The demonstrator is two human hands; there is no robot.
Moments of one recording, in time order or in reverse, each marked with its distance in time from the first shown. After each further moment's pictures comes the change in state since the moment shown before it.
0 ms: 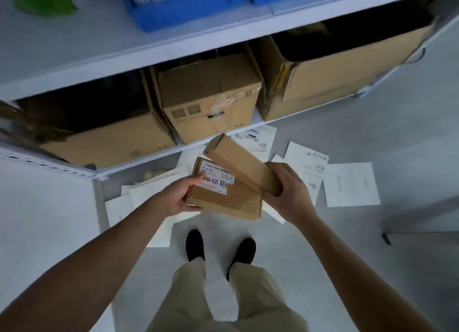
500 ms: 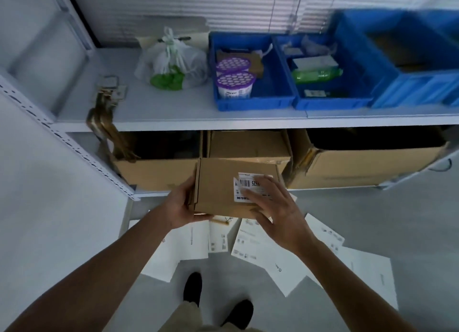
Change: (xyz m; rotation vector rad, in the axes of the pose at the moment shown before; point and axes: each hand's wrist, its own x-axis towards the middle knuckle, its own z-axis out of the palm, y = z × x) left_hand -0.150 0.039 -0.034 -0.497 -0.084 0.340; right_hand 0.022 -0.130 -0.068 -0.199 0.024 -0.787
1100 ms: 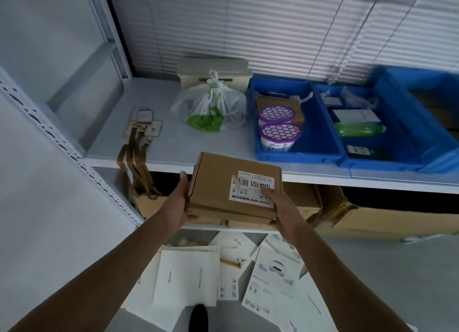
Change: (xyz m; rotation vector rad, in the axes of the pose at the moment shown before) left_hand 0.035 0.174 -0.081 -0.027 0.178 0.220; right_hand 0.237 -0.019 0.051 1.229 -0.058 0.993
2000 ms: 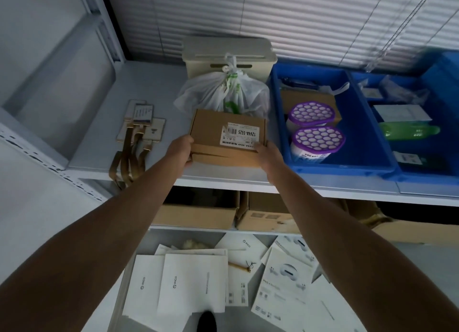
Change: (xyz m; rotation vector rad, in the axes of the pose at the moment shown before) left_hand 0.181 0.131 -0.021 0.259 0.376 0.126; right_hand 0.228 -0.061 0.095 -0.422 0.256 -0.117
